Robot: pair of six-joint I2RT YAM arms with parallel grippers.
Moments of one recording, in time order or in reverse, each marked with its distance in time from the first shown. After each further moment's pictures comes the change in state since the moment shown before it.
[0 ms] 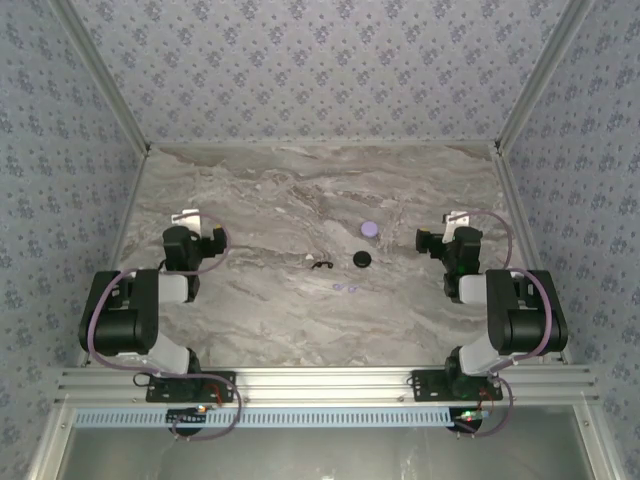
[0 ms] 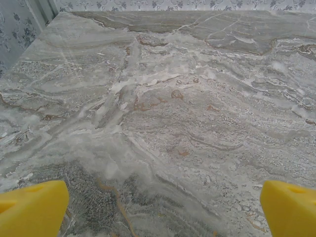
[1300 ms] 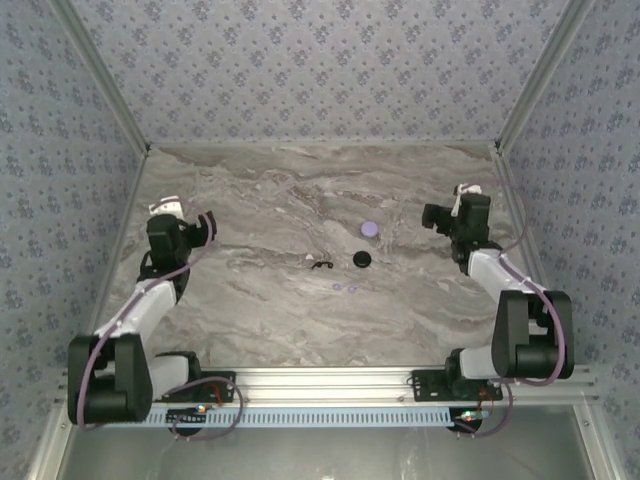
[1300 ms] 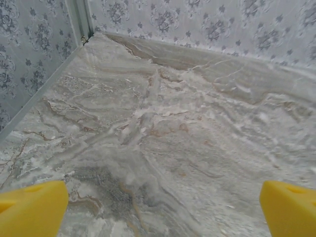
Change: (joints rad) left arm -0.010 -0.413 0.130 -0.533 -0.056 -0.177; right arm 0.007 -0.142 0.352 -0.640 0.050 0.145
